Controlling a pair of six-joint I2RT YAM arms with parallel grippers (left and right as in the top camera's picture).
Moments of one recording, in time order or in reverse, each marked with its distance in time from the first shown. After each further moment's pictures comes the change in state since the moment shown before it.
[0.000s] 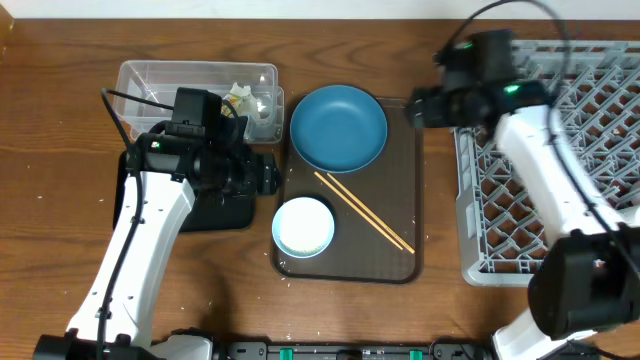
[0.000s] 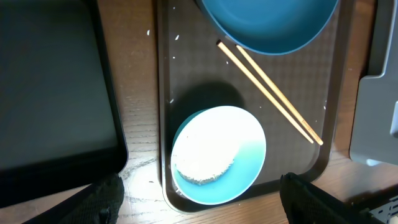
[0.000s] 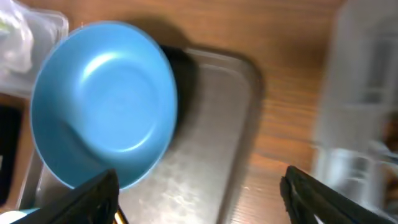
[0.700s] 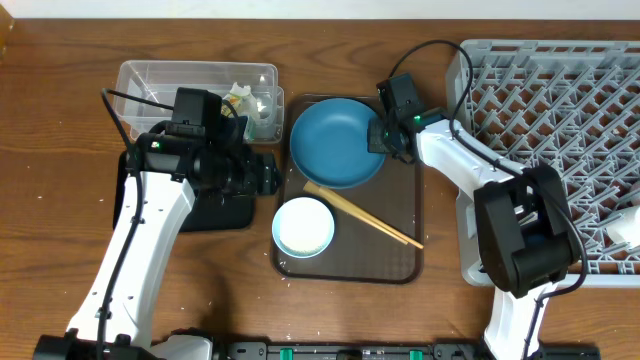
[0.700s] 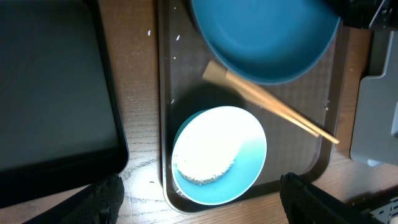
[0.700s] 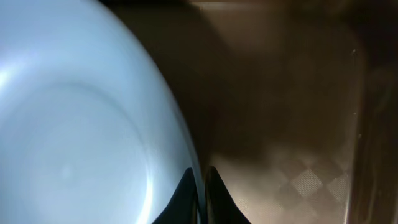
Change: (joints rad) left arm 0.000 0.000 0.000 0.000 -0.002 0.000; right arm 0.193 0.256 -0.082 0.256 0.225 0.305
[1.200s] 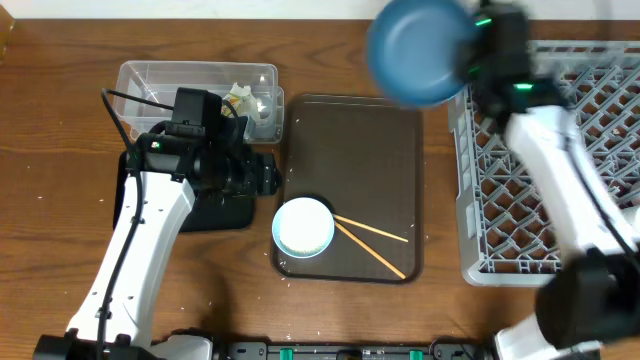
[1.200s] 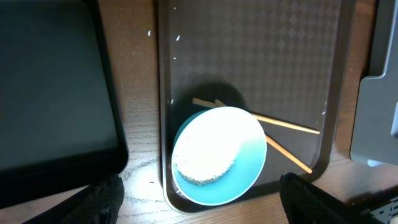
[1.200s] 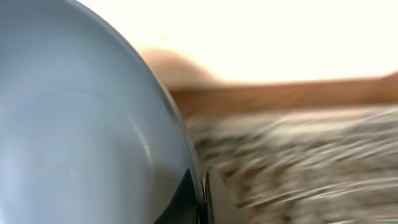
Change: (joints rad) left arm 0.000 0.000 0.000 0.003 0.000 0.000; right arm -0.293 -0.346 0.161 0.046 0.277 -0.387
